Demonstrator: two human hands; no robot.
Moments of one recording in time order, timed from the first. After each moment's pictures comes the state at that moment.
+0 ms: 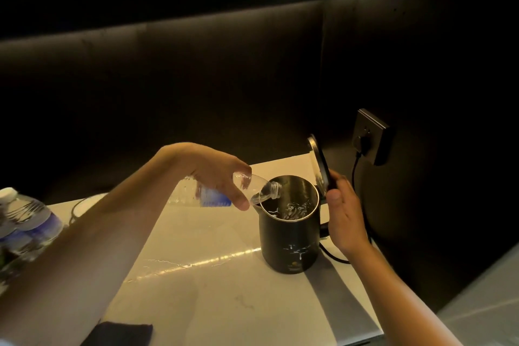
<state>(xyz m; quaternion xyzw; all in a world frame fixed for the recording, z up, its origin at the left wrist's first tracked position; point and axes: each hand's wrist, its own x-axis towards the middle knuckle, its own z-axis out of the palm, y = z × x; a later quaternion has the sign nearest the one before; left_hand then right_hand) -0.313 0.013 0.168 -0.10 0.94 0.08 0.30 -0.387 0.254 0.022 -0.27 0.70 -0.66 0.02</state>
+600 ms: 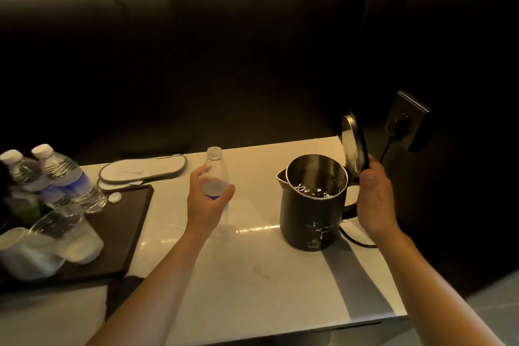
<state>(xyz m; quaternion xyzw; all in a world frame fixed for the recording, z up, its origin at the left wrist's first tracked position) -0.218 -0.009 -0.021 -0.35 0.72 0.48 -0.34 -0.388 0.251 0.018 -0.25 0.72 -0.65 0.02</state>
